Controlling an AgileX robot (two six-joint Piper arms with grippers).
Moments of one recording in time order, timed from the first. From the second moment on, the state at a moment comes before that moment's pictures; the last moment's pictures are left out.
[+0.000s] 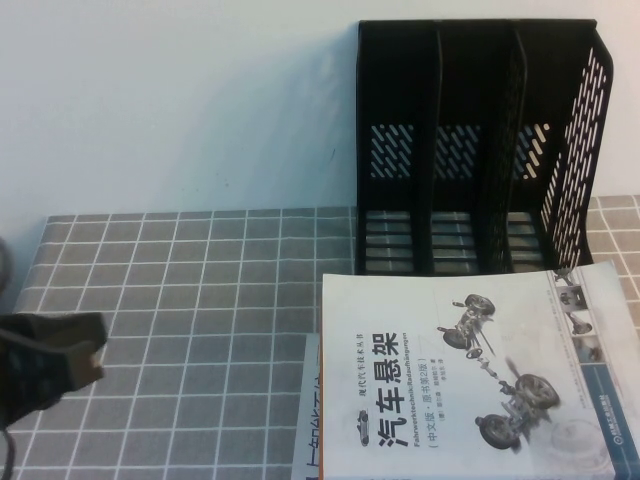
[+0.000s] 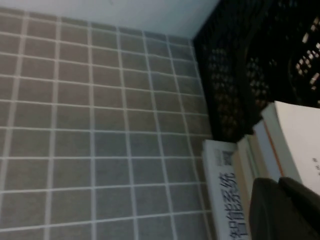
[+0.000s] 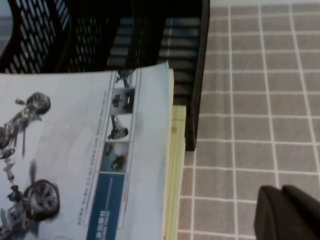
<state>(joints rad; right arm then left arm) -0.08 0.76 -0.68 0.33 0.75 -0.27 -0.21 0.74 -0.68 -0.41 0.56 -0.01</state>
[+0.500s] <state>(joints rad) -0.08 1.15 -0.69 0.68 0.72 -0.67 -0.24 1.12 -0.69 -1.05 0.52 0.38</state>
